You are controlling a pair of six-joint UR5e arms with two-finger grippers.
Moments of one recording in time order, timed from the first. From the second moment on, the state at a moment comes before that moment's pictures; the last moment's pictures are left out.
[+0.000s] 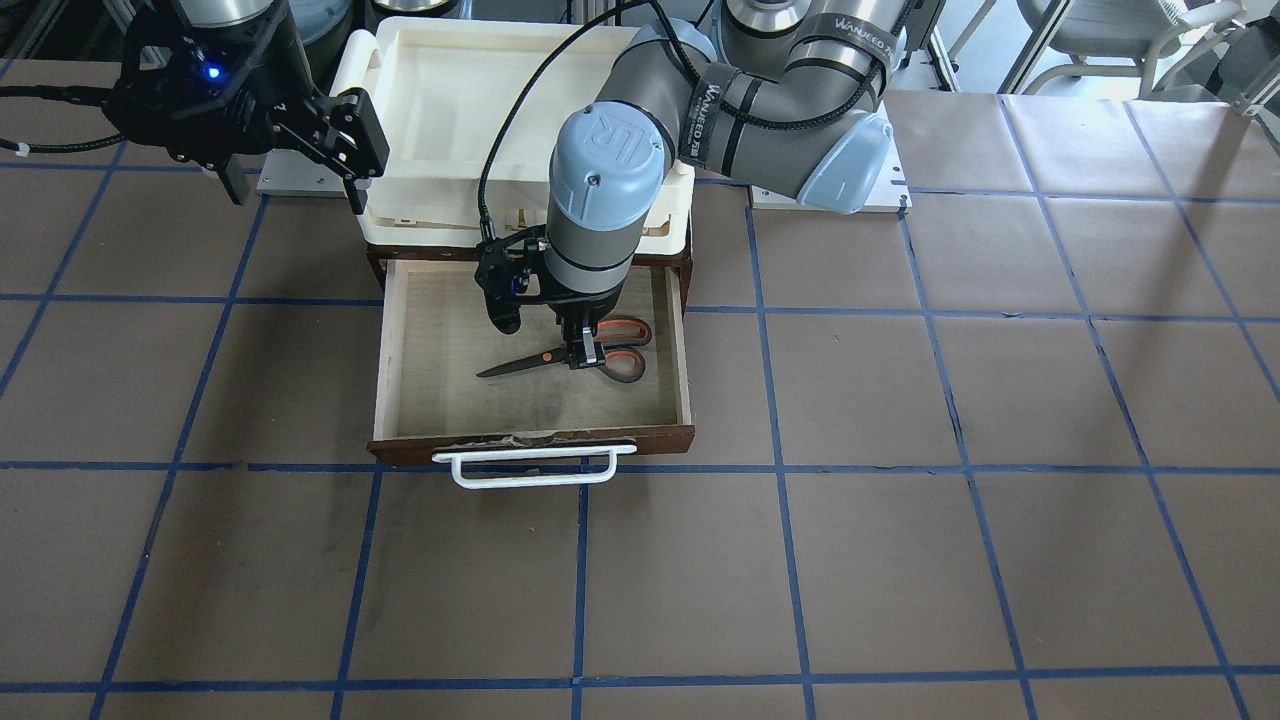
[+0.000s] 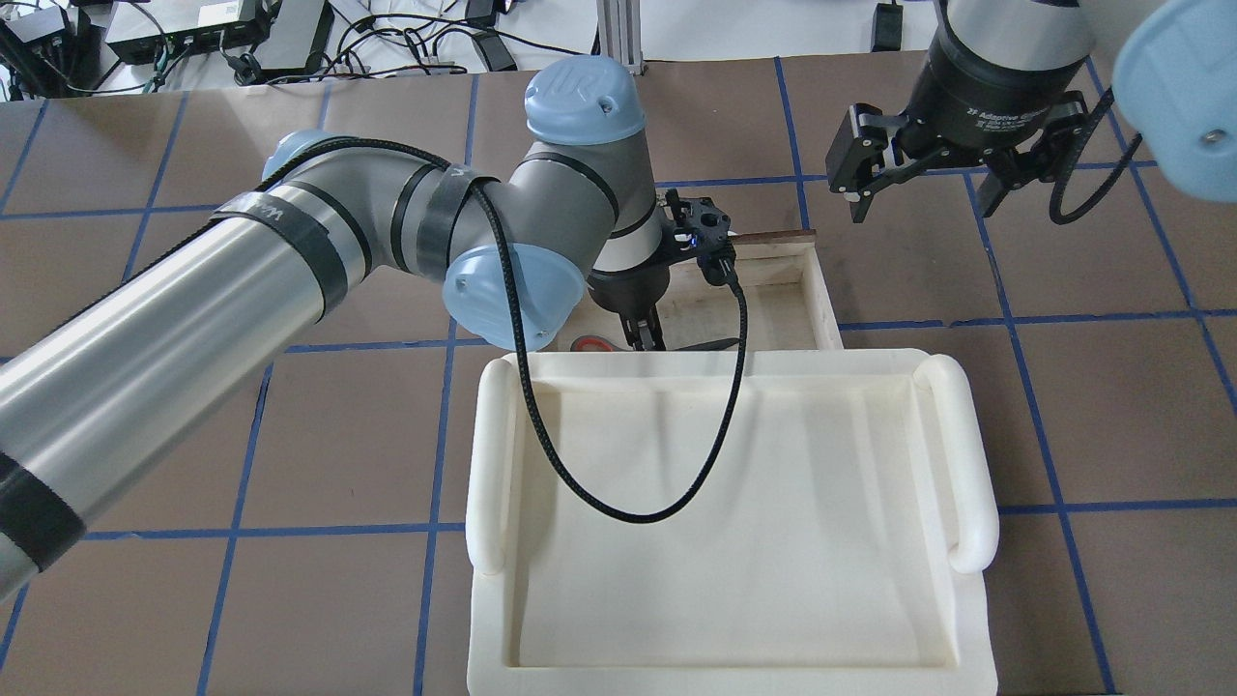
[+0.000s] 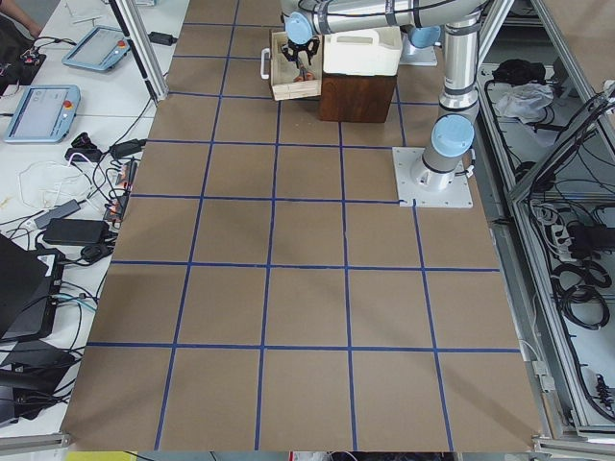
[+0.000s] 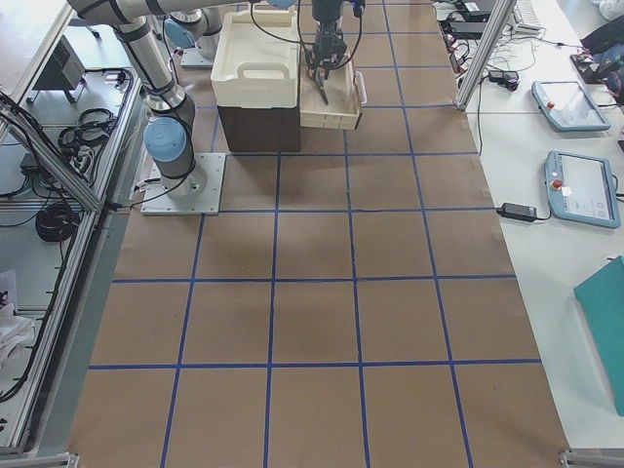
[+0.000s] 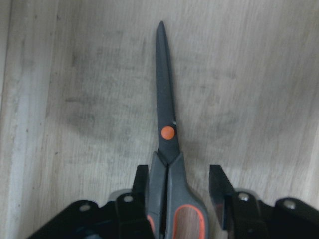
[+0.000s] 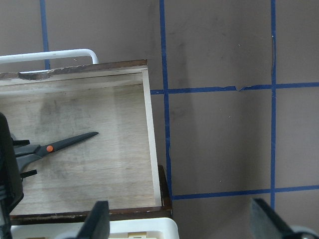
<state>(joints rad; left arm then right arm) -1.98 -1.90 -1.63 -1.27 1.41 0.93 1.63 -1.63 1.53 -1.52 -1.62 0.09</state>
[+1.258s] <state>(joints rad) -1.72 -1.62 -1.56 -1.53 1.55 0.63 1.63 -1.63 1.53 -1.52 -1.61 0.11</state>
